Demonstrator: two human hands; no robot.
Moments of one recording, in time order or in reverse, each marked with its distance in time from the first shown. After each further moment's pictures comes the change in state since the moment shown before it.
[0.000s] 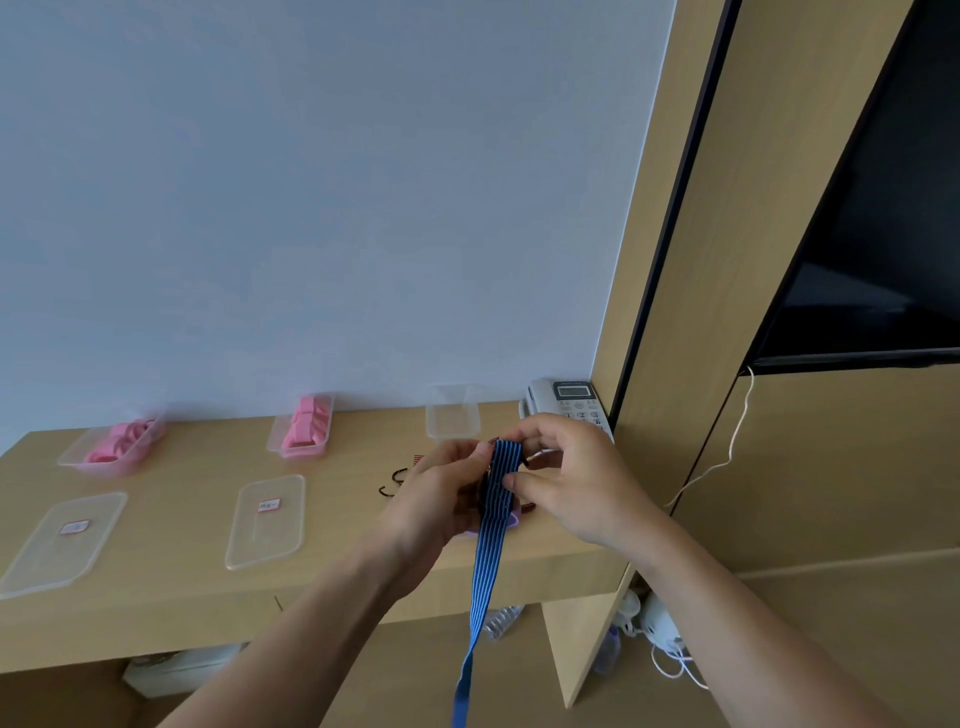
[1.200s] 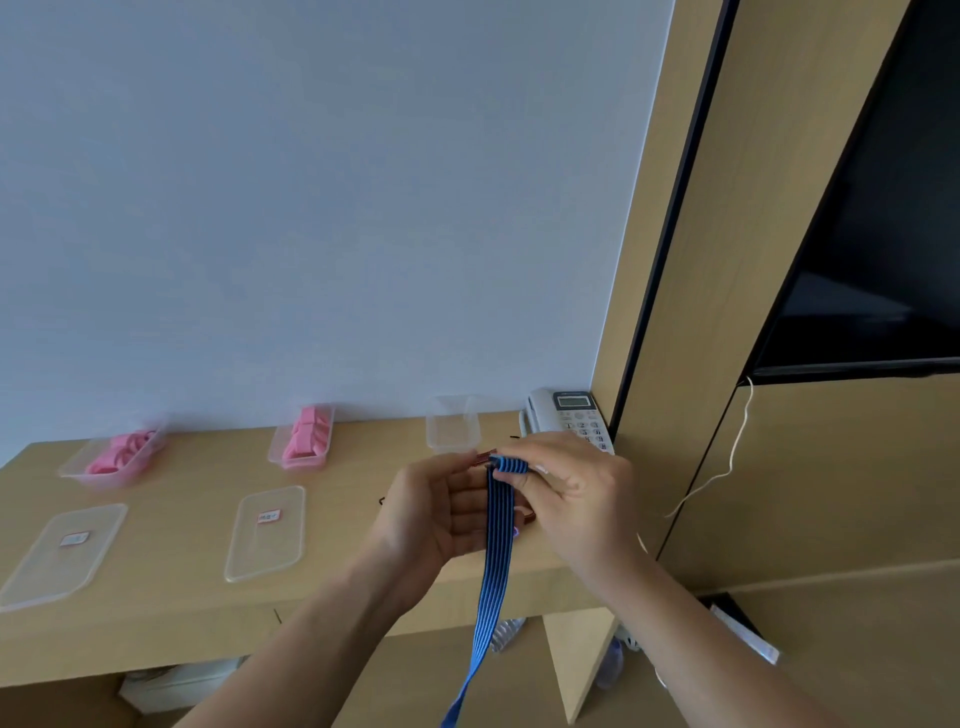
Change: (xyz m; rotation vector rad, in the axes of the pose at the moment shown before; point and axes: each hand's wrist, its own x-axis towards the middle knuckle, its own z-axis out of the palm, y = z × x) left_hand -0.008 0.015 -0.001 -0.153 -0.007 -0.156; right_hand -0.010 -0.001 0.016 -0.135 0.488 -0.571
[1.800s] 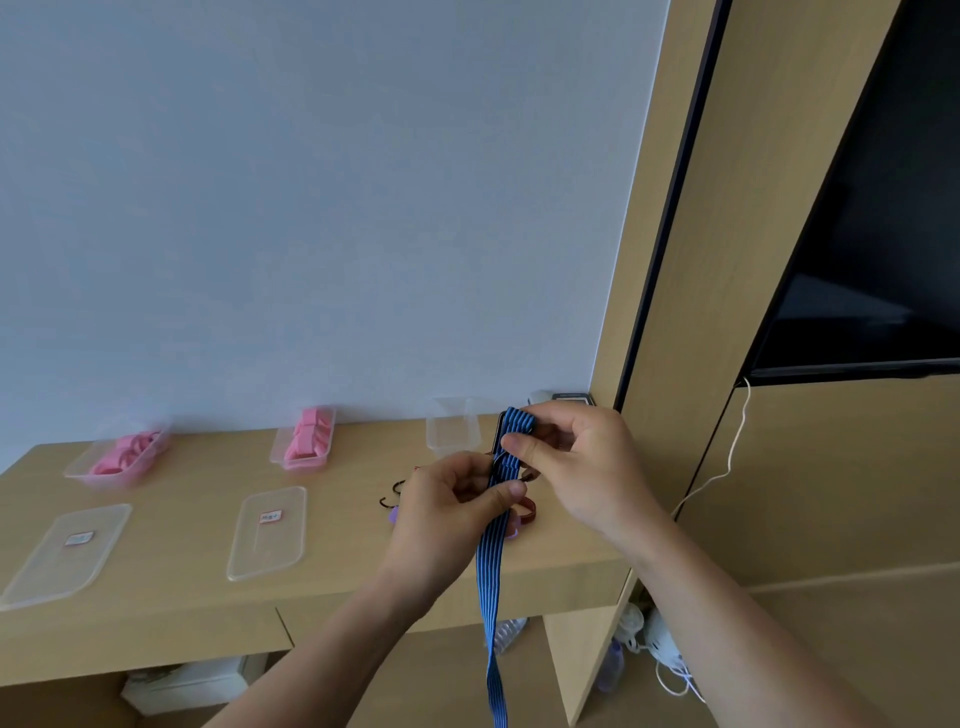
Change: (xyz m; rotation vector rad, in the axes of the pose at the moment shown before) left_hand -0.007 -0.020 0.015 0.378 0.123 0.407; right_hand 0.030 -0.005 -0.015 0.292 -0.250 0.560
